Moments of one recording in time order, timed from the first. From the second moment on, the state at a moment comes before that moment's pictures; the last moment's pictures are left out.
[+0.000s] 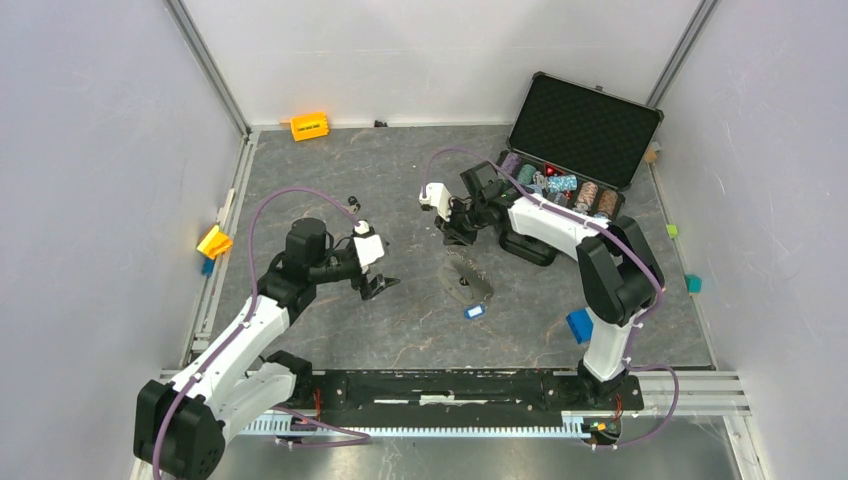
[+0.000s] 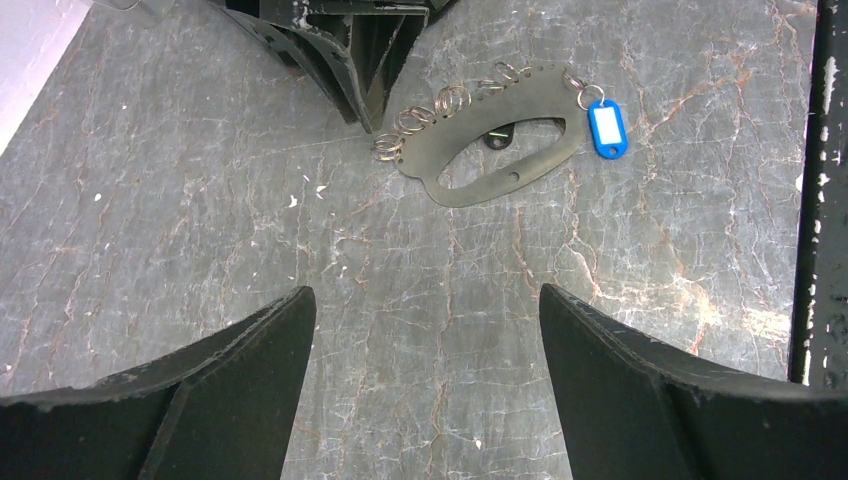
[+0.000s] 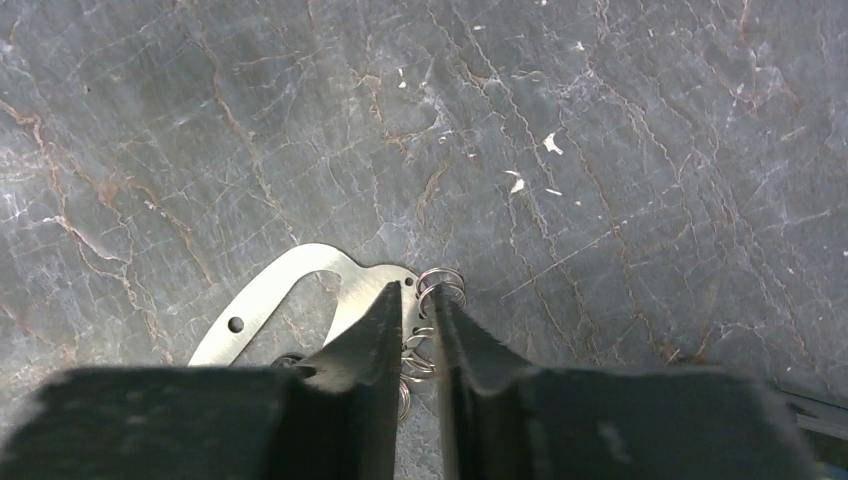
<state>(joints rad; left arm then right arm) -0.37 0.92 0.57 -0.13 0.74 0.60 0.57 1.84 1.29 -0.40 -0.51 -0.64</state>
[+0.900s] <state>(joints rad) -0.37 0.89 0.56 -0.13 0.73 0.60 0.64 1.97 1.29 -0.34 -0.27 -0.52</state>
